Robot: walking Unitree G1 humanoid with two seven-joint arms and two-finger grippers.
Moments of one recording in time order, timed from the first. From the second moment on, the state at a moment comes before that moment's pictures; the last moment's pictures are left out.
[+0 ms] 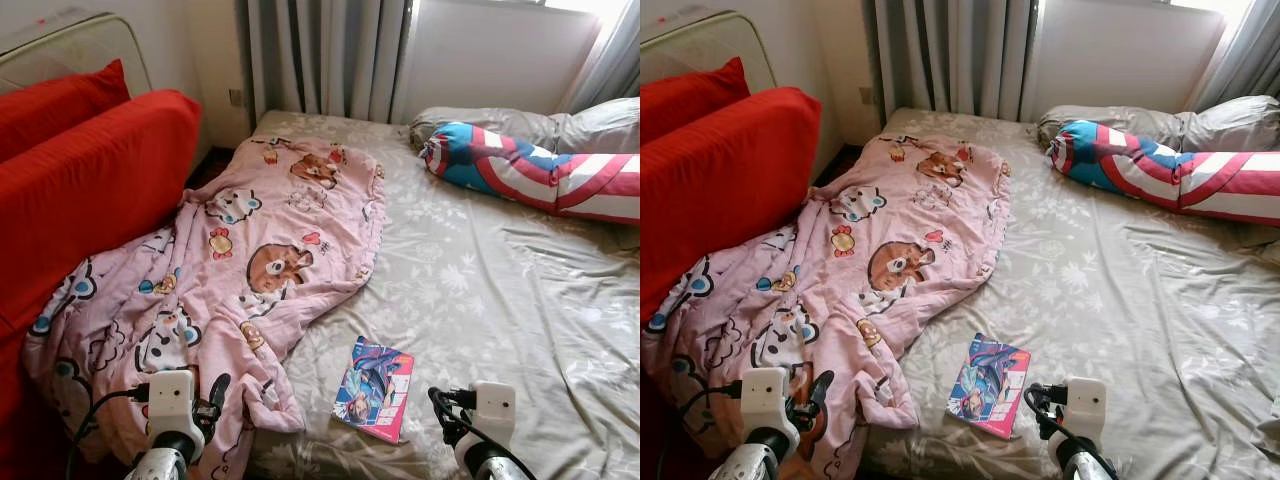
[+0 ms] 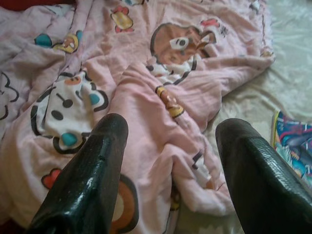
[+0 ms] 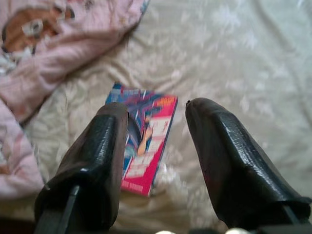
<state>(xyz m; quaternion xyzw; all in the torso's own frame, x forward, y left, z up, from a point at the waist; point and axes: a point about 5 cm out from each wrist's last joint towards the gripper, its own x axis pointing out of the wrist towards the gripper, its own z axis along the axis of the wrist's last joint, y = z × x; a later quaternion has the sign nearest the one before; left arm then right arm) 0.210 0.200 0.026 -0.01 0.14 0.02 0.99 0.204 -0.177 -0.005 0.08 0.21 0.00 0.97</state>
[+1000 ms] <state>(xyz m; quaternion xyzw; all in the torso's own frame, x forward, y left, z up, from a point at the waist) 0.227 0.201 0.068 -0.01 0.00 0.04 1.00 0.224 -0.182 0.049 0.02 0.03 -0.01 1.00</state>
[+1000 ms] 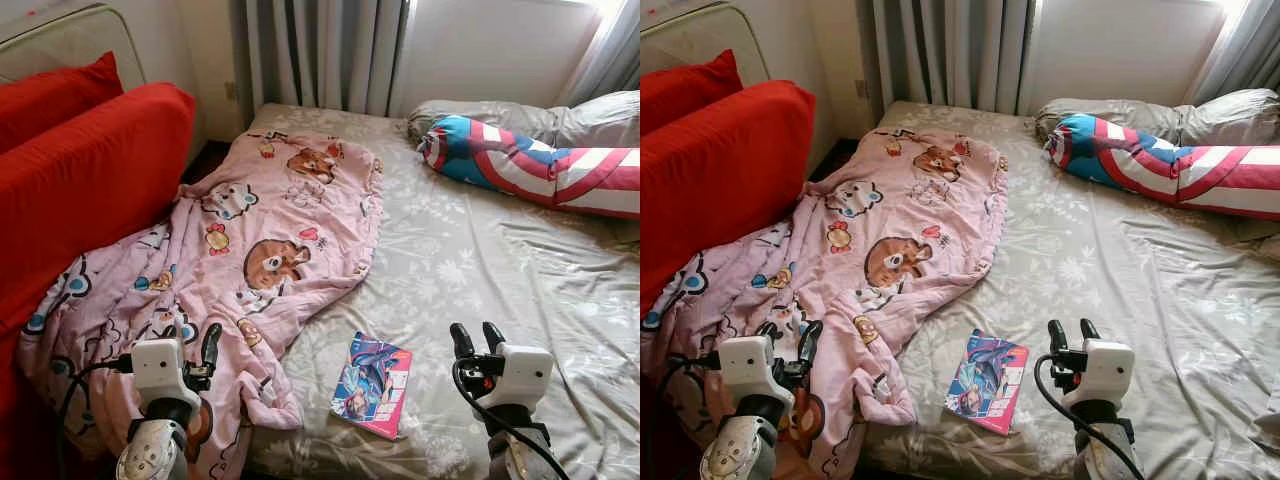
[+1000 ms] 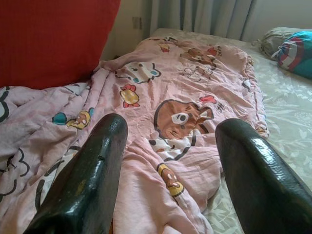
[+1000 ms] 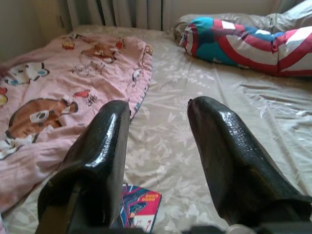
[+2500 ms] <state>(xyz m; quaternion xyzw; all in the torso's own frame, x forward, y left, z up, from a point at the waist) 0.227 0.194 0.065 -0.01 0.00 0.03 1.00 0.221 -0.174 0.038 0.00 0.07 0.01 1.00</state>
